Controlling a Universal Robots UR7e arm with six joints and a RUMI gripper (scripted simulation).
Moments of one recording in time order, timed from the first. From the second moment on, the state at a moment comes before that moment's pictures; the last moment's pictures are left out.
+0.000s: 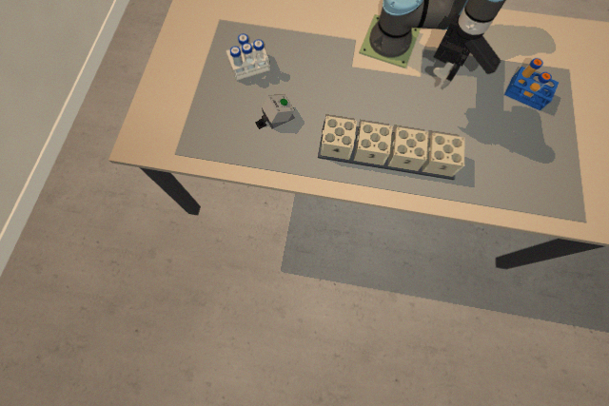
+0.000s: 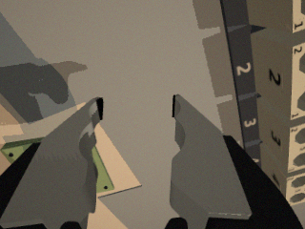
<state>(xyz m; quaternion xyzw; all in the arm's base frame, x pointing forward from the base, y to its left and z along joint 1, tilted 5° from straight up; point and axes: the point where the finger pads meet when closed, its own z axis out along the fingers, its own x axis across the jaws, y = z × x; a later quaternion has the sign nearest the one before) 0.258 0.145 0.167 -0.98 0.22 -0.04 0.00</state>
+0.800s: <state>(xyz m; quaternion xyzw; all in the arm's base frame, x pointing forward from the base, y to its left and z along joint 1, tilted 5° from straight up) 0.189 0.314 0.158 -0.98 0.22 -0.04 0.00</state>
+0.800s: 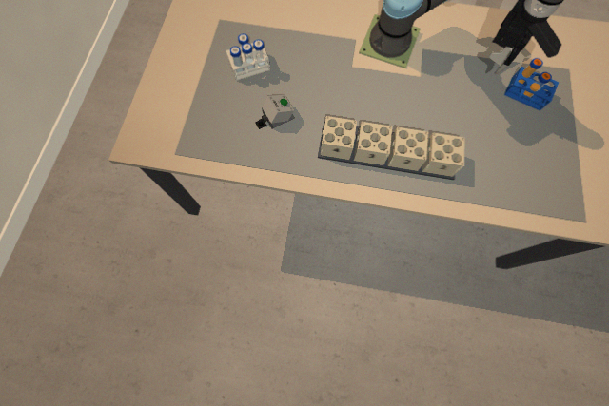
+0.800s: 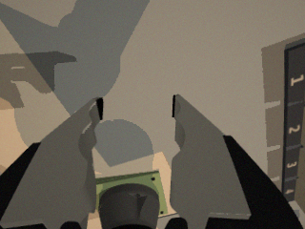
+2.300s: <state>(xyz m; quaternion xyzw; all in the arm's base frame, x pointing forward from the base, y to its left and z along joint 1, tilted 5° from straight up) 0.139 0.453 0.112 -0.97 0.22 -0.04 0.00</state>
